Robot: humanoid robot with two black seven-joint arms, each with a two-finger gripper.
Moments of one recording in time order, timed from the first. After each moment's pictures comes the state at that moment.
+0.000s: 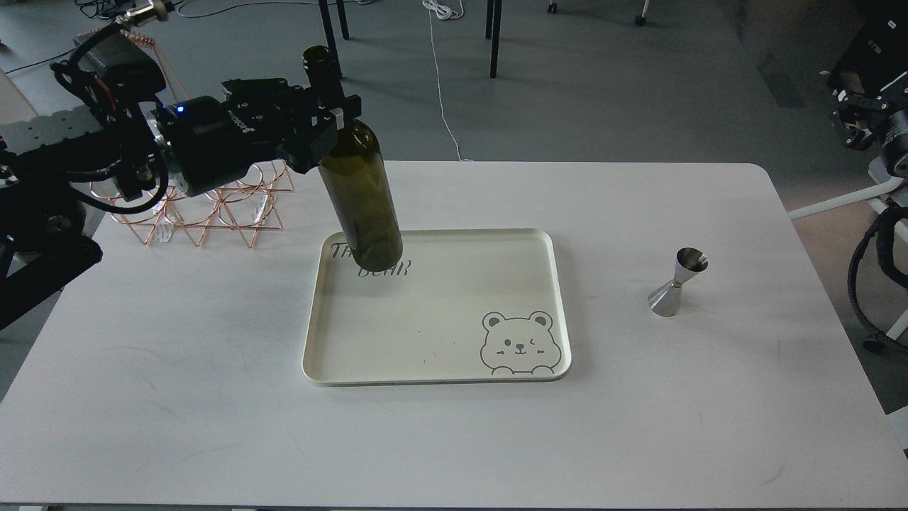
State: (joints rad) left arm -0.84 0.87 -0.72 -1.58 1.76 -0.17 -0.25; right arm 0.90 -0.56 0.54 0.38 0.04 0.43 0.49
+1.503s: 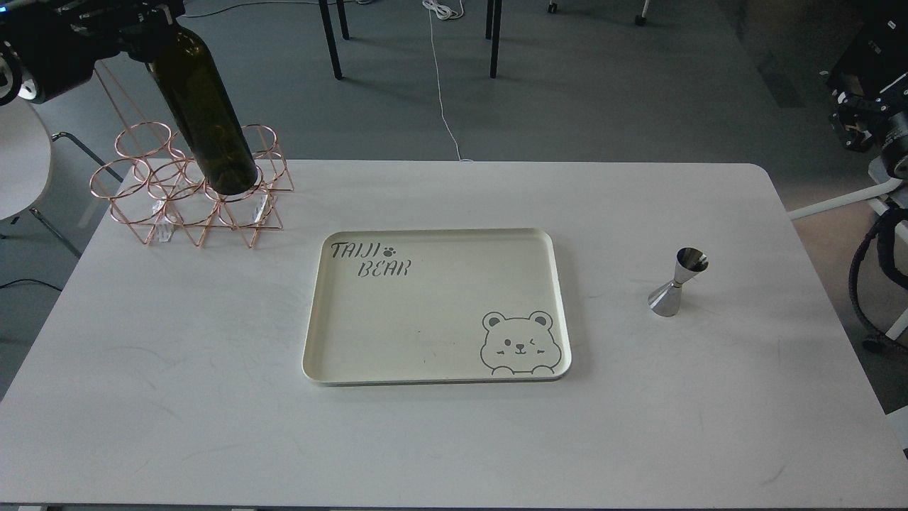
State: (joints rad) left arm -1.00 0.87 -0.67 -1.01 1.75 -0.14 -0.38; right arm 0.90 -0.56 0.53 0.38 0.04 0.43 0.49
